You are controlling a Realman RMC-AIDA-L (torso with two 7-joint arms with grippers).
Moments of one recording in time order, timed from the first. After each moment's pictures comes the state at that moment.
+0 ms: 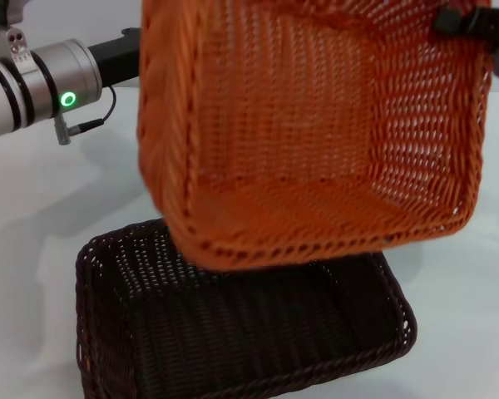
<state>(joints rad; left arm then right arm) -0.75 -2.06 -2.30 -0.62 1.67 -0.96 1.56 0.67 1.95 -0.51 -0.69 -1.76 -1.66 2.27</state>
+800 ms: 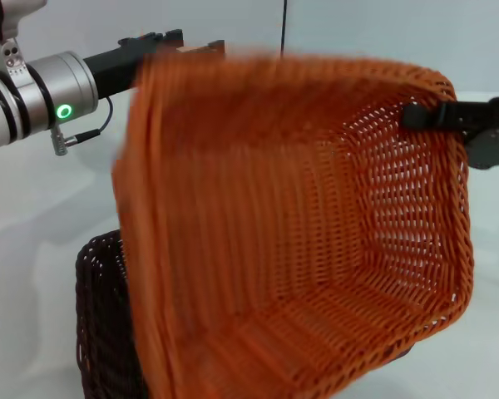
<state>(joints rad) -0.73 -2.06 -2.30 -0.61 1.66 -0.98 1.59 0.58 1.97 -0.66 -0.70 -1.77 -1.71 2.39</state>
